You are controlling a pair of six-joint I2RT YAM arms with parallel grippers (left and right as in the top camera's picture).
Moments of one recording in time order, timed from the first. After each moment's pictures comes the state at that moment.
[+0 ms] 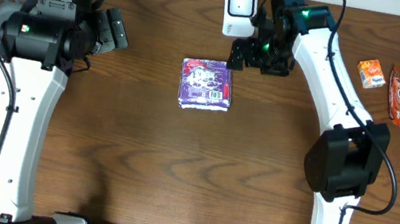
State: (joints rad) left arm -0.04 1.50 1.65 -1.11 -0.14 -0.39; right arm 0.31 2.22 2.08 -1.24 -0.35 0.18
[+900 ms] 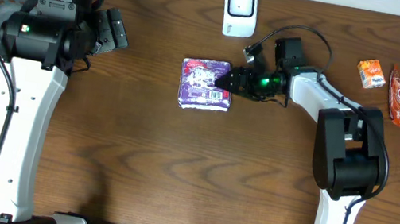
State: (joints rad) left arm -0.04 1.50 1.65 -1.11 -0.14 -0.39; right arm 0.24 2.22 1.45 -0.37 -0.88 0.26
